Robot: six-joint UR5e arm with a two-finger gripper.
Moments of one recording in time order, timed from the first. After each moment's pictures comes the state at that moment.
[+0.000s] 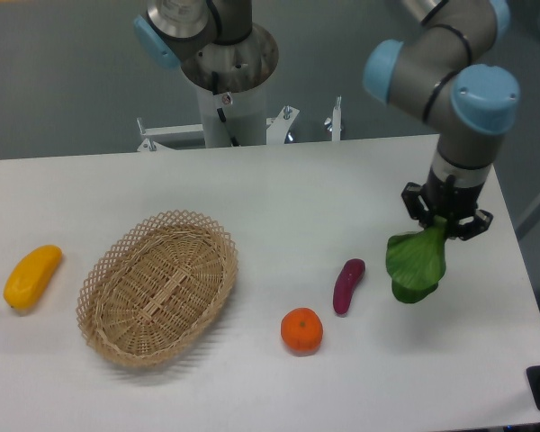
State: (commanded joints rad) arm 2.79 -1.99 -1.47 -1.19 1.54 1.43
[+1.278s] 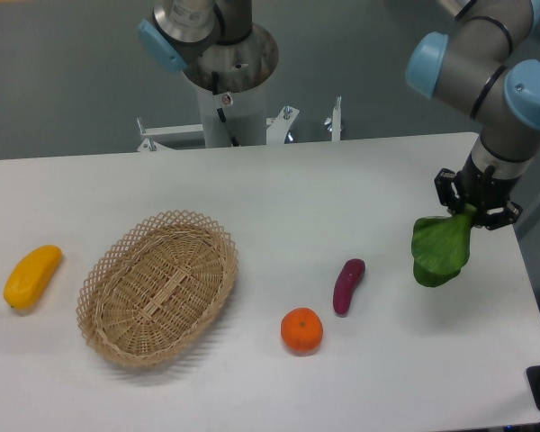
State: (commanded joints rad) arm 2.84 -2.00 -1.46 -1.19 1.52 1.49
